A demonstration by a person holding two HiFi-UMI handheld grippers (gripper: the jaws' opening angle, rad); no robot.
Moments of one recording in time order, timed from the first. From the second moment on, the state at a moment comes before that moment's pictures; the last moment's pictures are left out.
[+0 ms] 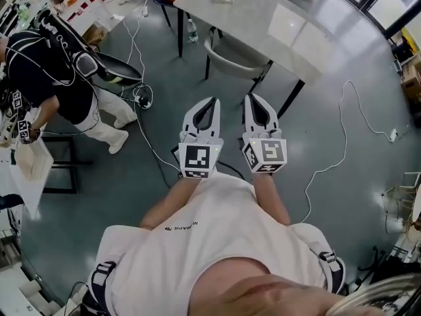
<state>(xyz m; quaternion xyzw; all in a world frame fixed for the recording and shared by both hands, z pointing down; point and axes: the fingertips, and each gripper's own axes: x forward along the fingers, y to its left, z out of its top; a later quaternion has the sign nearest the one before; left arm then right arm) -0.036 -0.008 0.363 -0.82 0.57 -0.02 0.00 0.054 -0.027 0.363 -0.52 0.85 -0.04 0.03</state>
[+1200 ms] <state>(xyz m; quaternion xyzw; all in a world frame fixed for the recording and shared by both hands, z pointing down) -0.048 -0.203 0.457 -0.85 0.49 -0.20 0.03 0.036 -0.208 0.476 -0.47 0.86 -0.08 -0.16</state>
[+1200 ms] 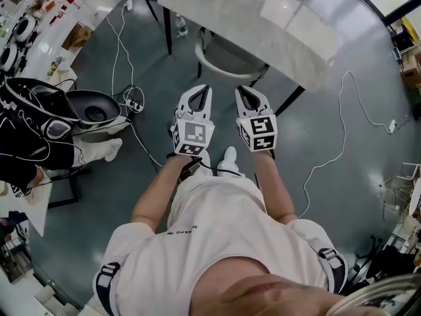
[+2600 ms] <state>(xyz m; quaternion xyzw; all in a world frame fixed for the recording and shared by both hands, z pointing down) -0.030 -0.329 0.669 -0.76 0.22 -0.55 0.27 0.015 -0.317 0.676 -0.28 0.81 0.08 -0.50</state>
